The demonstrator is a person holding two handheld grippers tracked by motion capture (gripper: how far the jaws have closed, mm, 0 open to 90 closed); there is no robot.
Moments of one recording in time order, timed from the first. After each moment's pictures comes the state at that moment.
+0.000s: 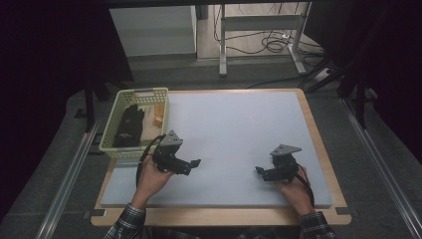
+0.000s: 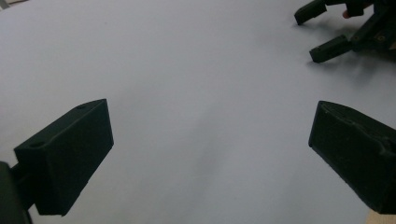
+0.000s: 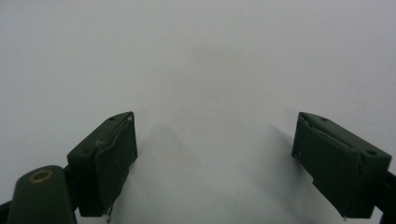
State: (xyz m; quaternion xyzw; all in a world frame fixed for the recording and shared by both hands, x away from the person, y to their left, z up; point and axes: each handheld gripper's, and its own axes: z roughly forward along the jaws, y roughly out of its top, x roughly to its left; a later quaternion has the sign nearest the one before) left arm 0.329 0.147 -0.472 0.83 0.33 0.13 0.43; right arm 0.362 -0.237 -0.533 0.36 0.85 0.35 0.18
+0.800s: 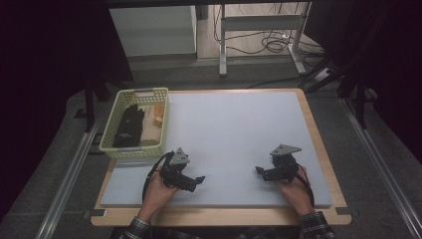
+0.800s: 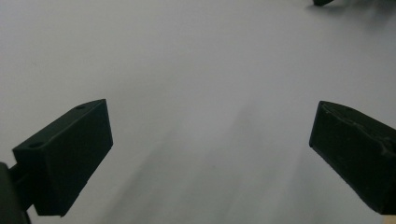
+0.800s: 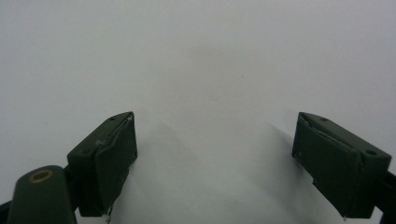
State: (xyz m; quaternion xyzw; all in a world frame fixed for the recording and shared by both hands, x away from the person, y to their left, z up) left arm 0.313 0.135 -0.529 0.85 0.32 0.13 0.40; right arm 0.362 -0.237 -0.533 0.36 0.85 0.35 0.18
